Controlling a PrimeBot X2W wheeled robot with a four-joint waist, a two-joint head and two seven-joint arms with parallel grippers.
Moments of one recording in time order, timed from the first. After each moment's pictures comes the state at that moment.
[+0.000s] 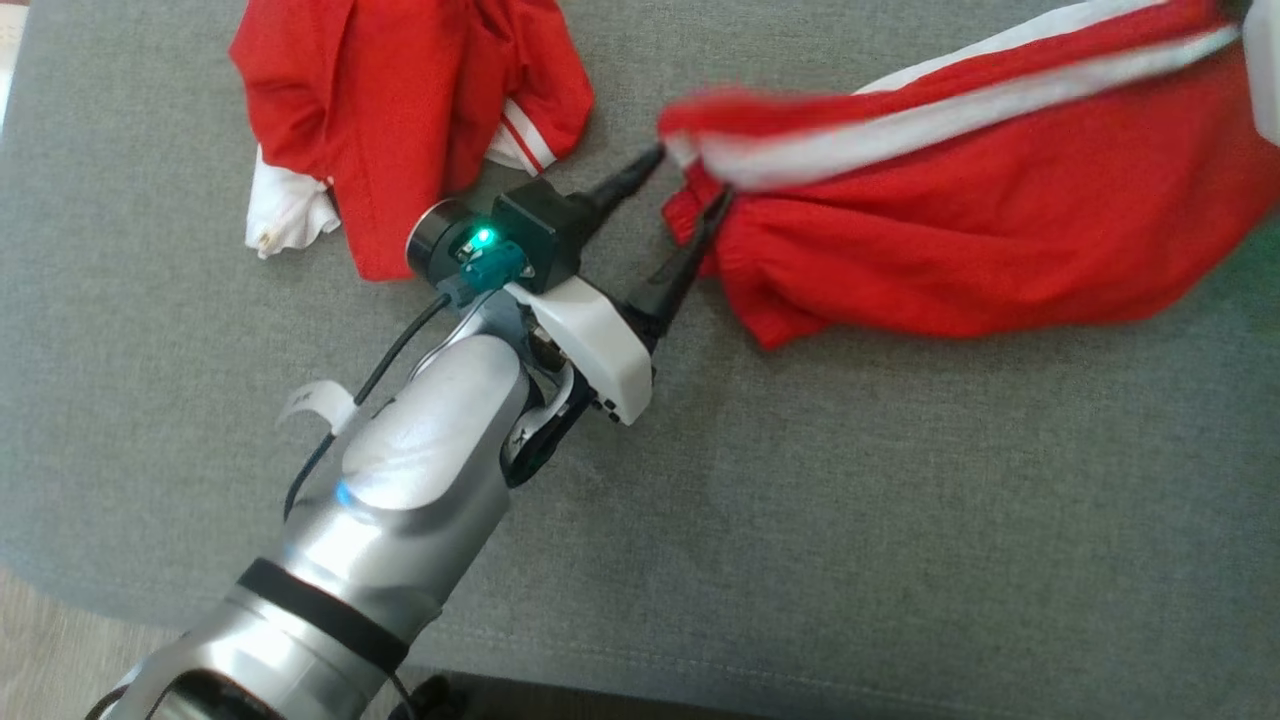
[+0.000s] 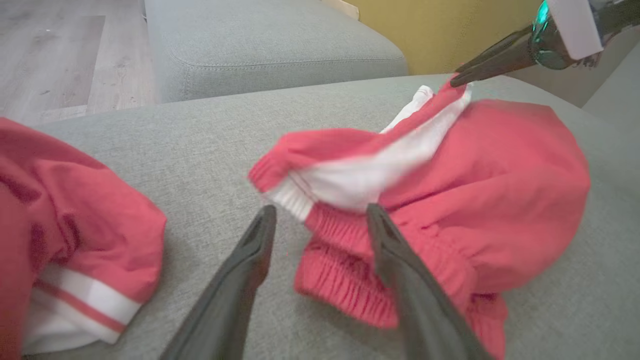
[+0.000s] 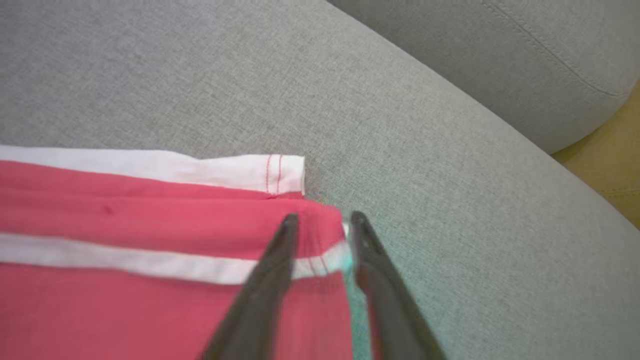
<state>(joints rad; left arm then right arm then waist) -0.77 0.06 -0.79 0.59 -0.46 -0.11 -0.25 -1.15 -0.69 0.76 0.61 0.61 0.13 0.74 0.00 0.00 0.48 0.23</state>
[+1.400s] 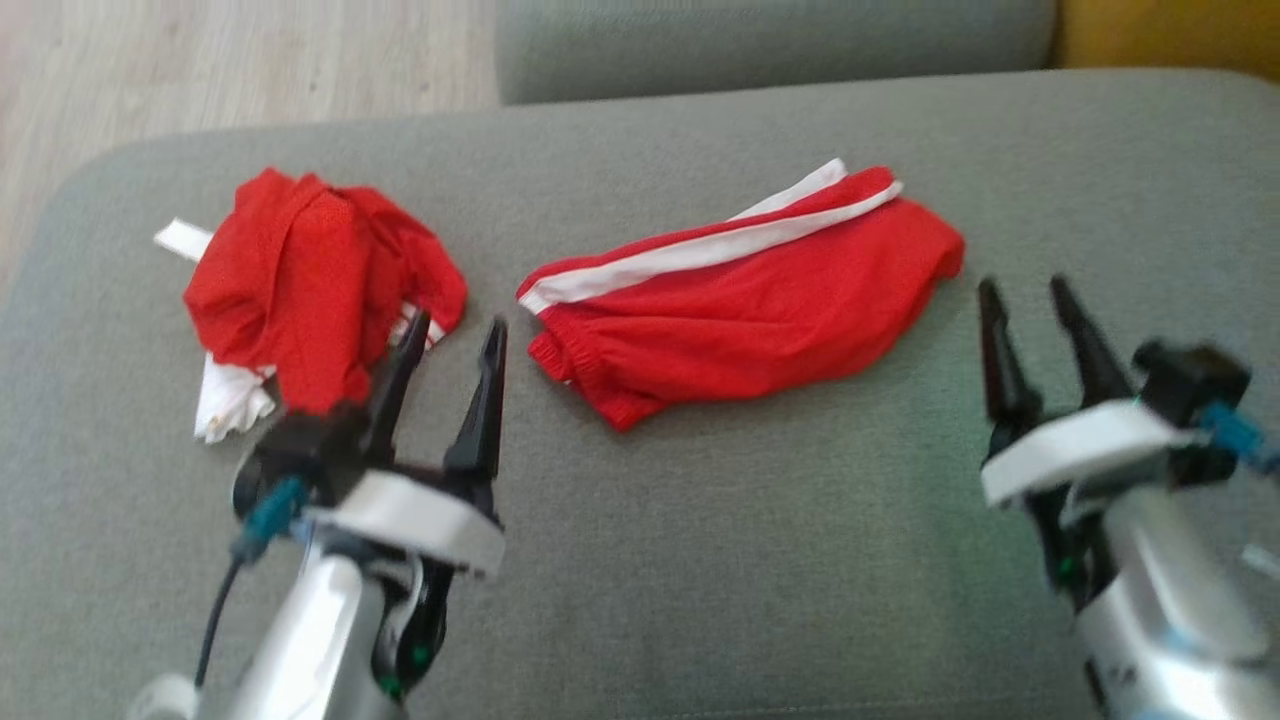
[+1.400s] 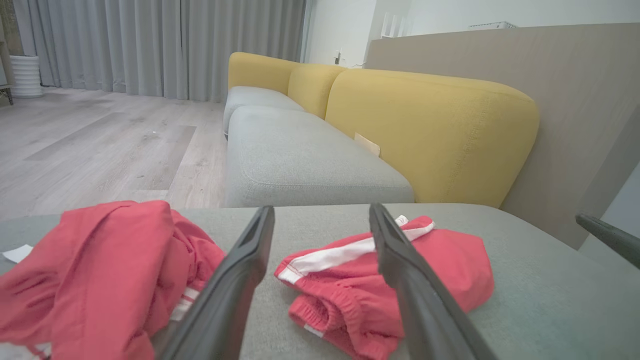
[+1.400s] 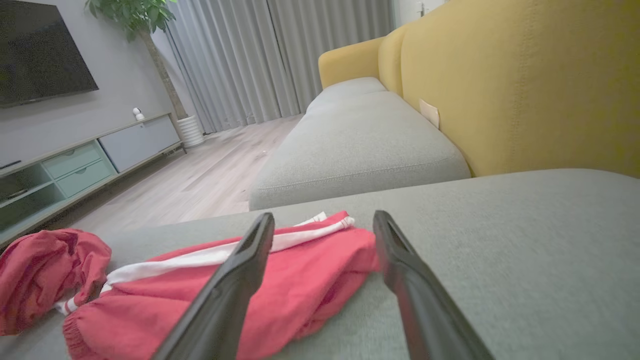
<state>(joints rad) -0.23 0.09 -0.33 0.23 -0.32 -0.03 -0.25 -0.38 -0.19 0.18 0.56 0.42 0.13 -0.22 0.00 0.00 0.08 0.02</state>
